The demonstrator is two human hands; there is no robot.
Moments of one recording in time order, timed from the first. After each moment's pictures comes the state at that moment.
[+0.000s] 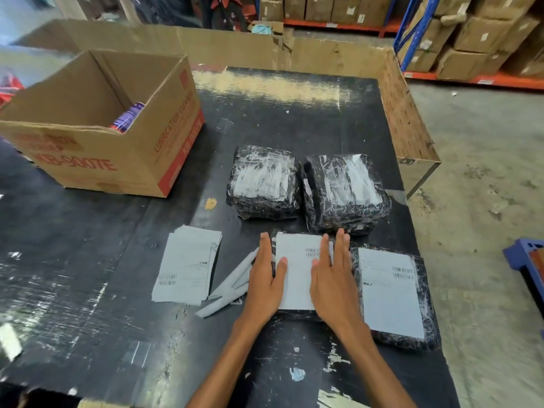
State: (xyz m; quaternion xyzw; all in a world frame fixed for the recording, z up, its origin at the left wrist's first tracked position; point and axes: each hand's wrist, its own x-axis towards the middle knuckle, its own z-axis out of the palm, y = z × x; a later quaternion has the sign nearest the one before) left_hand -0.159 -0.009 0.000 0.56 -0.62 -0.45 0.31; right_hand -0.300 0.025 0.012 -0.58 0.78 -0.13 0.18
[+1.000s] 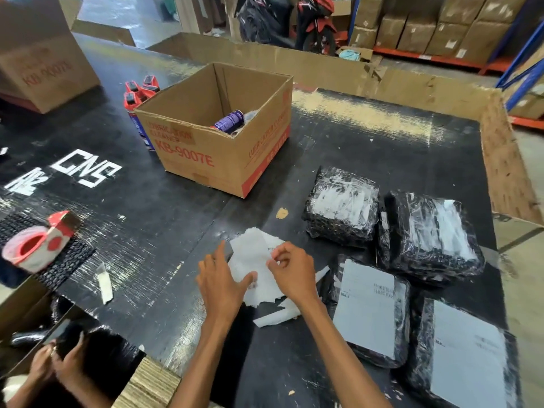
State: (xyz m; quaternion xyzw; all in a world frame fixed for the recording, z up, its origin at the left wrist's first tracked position) left_hand 0.005 -0.020 0.000 0.82 -0.49 -0.16 0.26; right_hand -0.140 -0.057 0.029 -0.59 0.64 -0.28 0.40
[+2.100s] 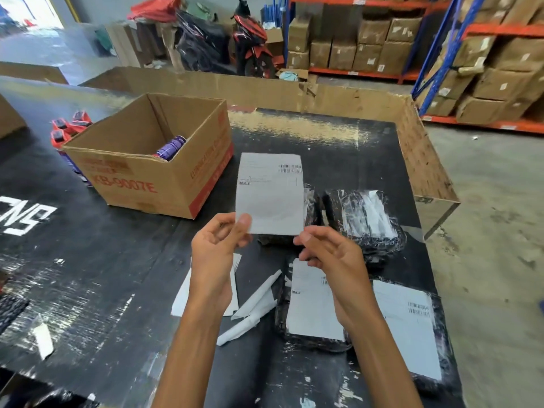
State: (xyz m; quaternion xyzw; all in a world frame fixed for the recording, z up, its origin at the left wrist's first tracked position) left_hand -0.089 -0.029 0.152 0.46 -0.35 -0.55 0.60; right_hand -0.266 0.008 0.156 -0.38 0.53 -0.55 0.52
